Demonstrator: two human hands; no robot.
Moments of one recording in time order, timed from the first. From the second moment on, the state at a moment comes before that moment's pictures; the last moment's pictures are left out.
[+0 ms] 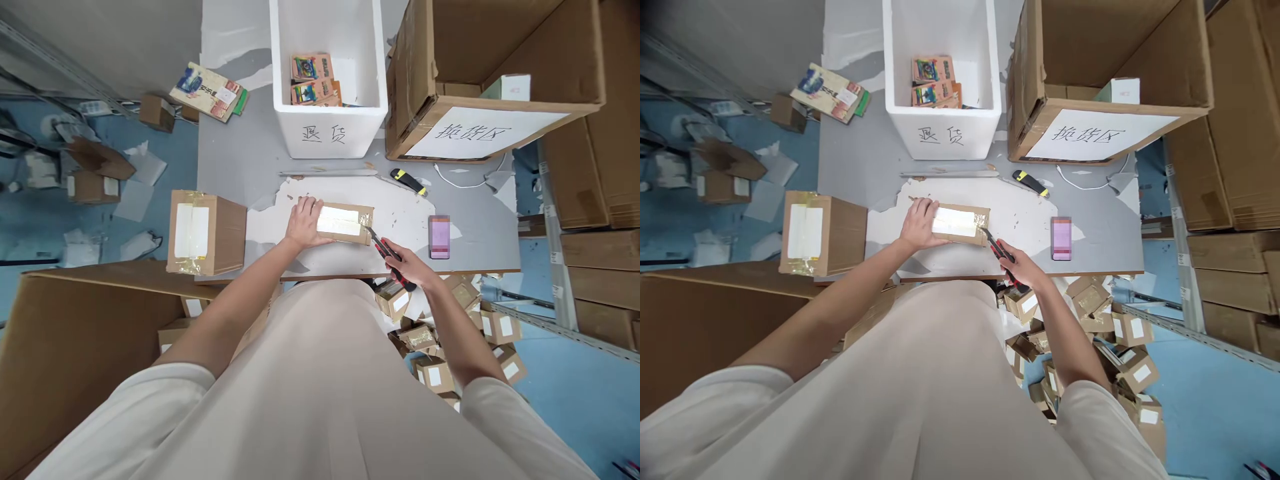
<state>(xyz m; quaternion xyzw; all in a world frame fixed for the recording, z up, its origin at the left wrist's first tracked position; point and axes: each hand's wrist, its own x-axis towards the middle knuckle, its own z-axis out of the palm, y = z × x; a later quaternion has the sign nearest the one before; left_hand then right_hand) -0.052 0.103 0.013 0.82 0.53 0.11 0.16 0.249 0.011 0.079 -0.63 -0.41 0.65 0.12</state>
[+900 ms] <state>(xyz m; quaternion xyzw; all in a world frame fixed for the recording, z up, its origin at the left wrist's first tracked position) -0.066 0.077 0.027 0.84 0.51 0.15 0.12 0.265 0.018 -0.017 -0.79 -0.48 0.34 0.13</state>
